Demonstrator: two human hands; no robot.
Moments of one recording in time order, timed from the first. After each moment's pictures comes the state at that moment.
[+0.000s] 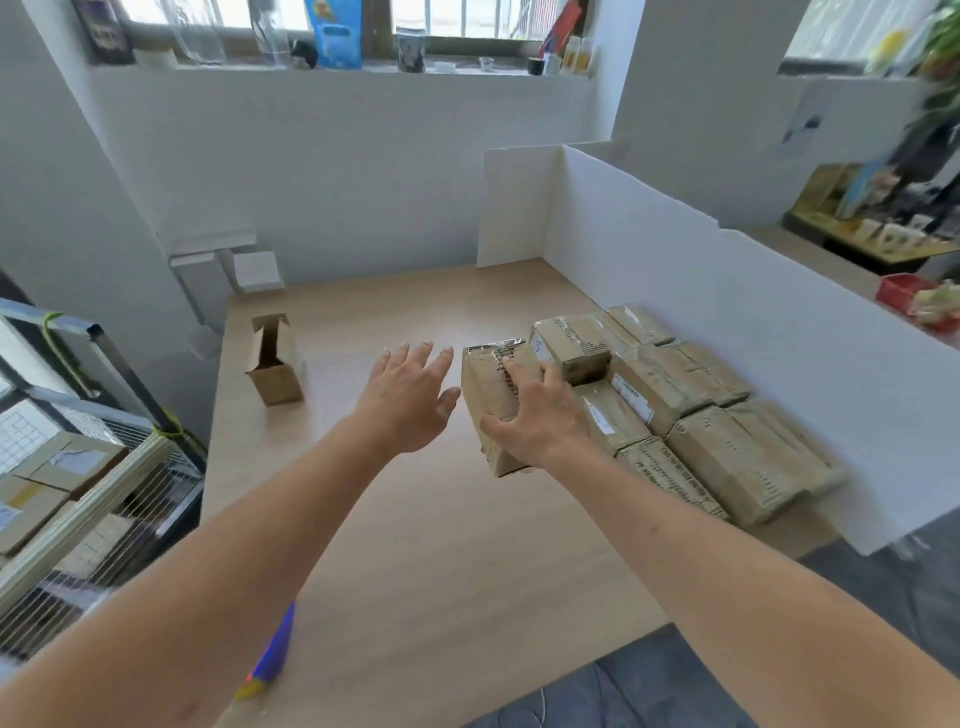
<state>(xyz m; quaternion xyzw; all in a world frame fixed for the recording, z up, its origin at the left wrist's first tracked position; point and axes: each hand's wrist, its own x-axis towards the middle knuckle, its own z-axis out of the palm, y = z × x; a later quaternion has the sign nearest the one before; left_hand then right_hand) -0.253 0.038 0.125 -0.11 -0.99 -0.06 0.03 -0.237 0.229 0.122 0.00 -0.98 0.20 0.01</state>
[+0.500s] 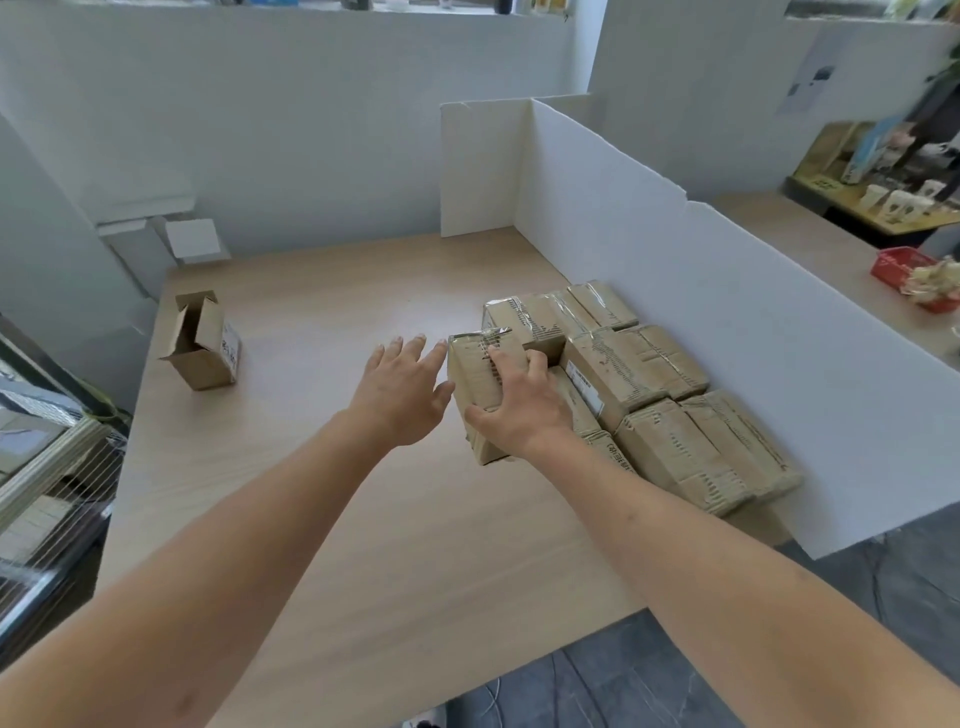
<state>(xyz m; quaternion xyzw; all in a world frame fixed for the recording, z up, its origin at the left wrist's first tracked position) -0.308 0.176 0.103 -0.09 -0.99 -0.07 -0.02 -0.295 0.355 0.101 0.01 -0.98 0.21 -0.02</state>
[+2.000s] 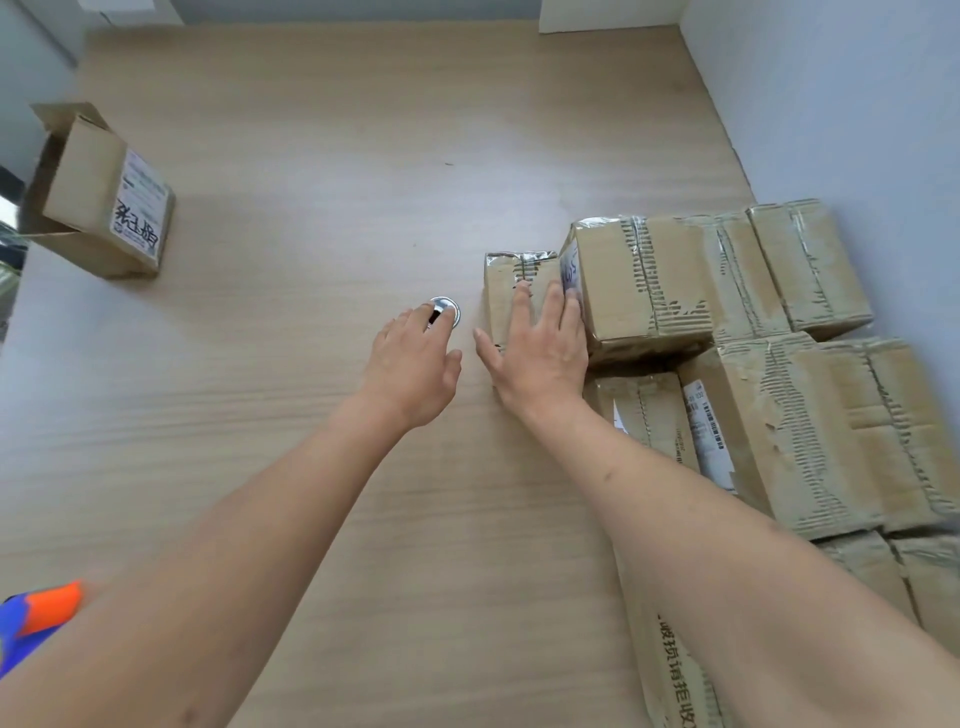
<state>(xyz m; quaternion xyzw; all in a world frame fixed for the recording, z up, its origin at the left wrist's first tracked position) -0.539 0.176 -0.122 0.06 -0.98 -0.15 -0.11 -0.591 0.328 -0.144 0.08 -0.99 0.07 -0.04</state>
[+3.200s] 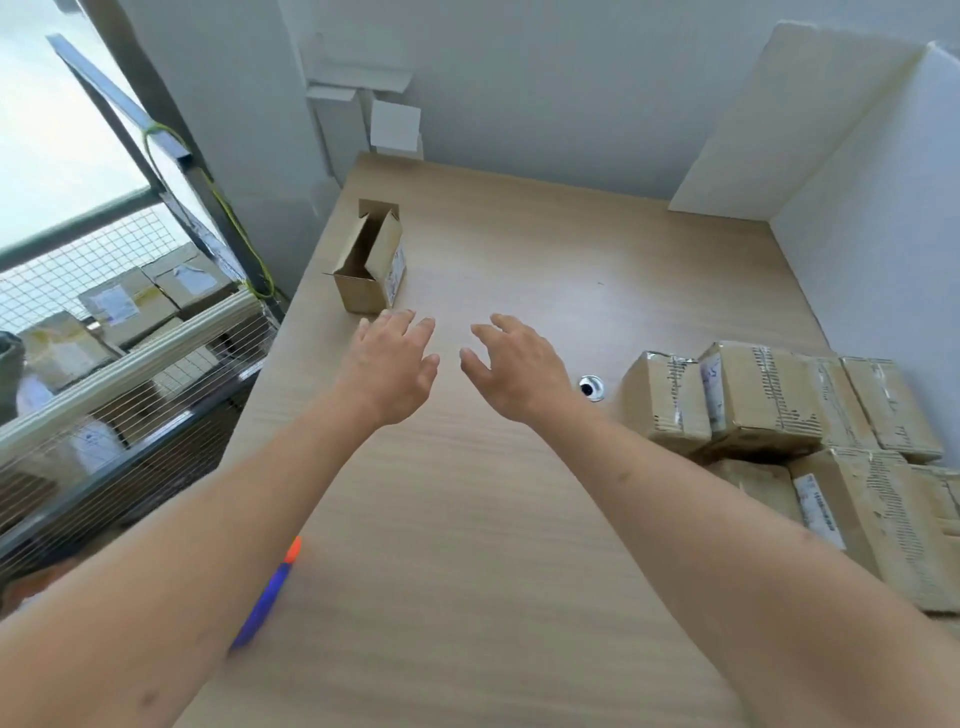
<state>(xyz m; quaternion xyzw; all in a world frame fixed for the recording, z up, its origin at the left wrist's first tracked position) -0.393 -0.067 0.003 0.14 -0.98 -0.11 -0.03 -0.477 0.094 0.018 0.32 -0.93 0.11 -0.13</state>
